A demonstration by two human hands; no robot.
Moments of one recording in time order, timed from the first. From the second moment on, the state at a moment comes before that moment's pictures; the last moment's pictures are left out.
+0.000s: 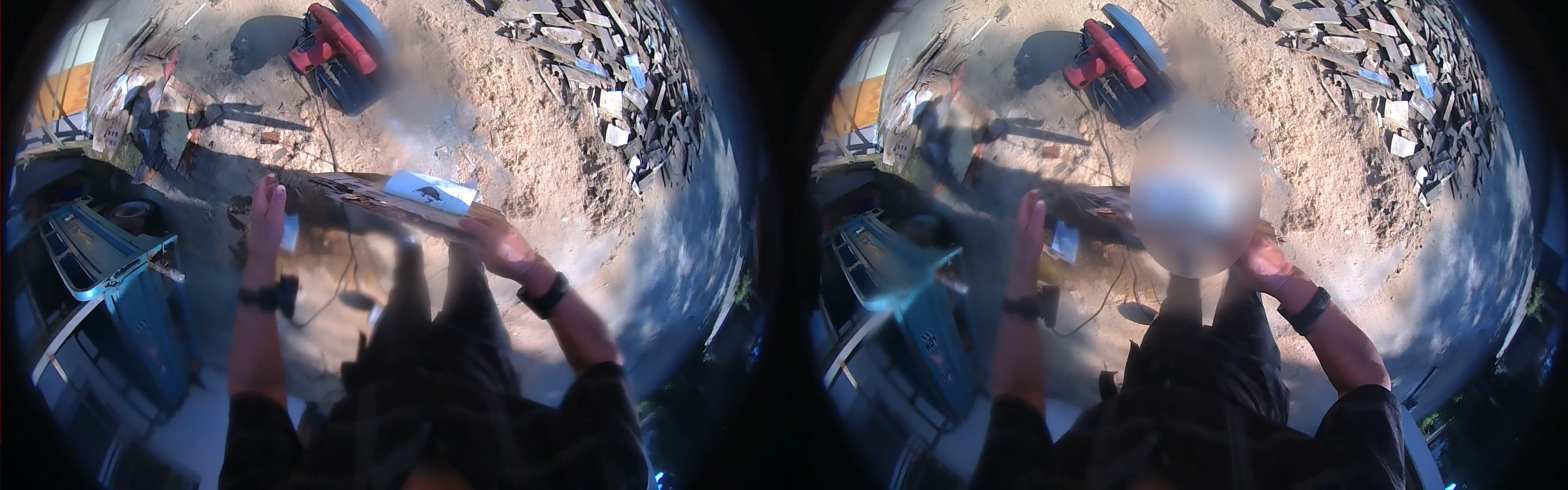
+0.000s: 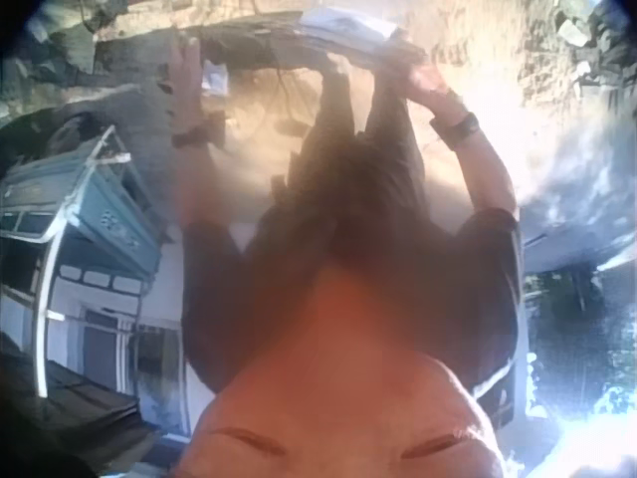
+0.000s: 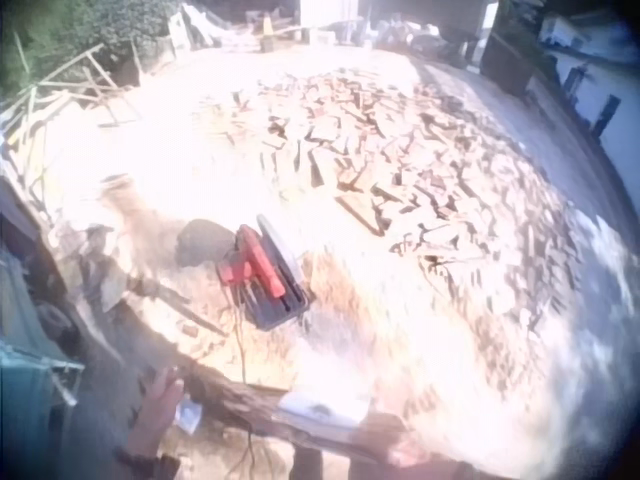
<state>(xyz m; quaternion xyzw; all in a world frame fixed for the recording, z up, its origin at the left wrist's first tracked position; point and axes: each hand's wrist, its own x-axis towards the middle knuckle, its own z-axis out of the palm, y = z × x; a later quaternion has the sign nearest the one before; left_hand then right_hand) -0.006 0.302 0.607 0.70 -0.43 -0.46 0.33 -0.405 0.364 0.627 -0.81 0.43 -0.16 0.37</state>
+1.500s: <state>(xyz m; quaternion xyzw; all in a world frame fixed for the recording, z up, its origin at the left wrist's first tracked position) -0.015 0.425 0.355 0.86 -0.15 -0.47 0.15 -0.400 0.290 0.423 -0.96 0.14 0.01 0.26</state>
